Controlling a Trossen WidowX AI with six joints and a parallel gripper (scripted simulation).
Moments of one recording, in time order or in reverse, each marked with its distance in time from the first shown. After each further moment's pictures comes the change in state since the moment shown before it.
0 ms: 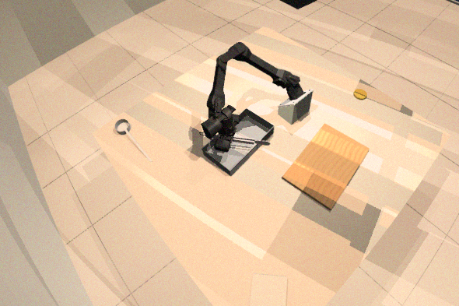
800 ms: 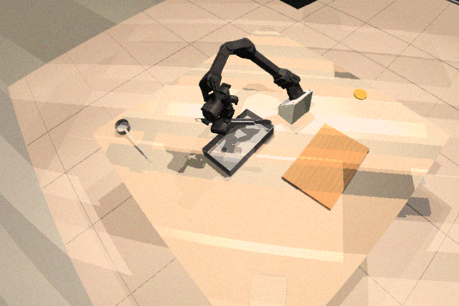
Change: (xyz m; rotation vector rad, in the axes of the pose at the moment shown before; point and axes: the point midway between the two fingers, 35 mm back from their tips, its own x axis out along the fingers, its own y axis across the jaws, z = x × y) arm -0.124 0.000 -0.001 -0.020 -0.001 -0.010
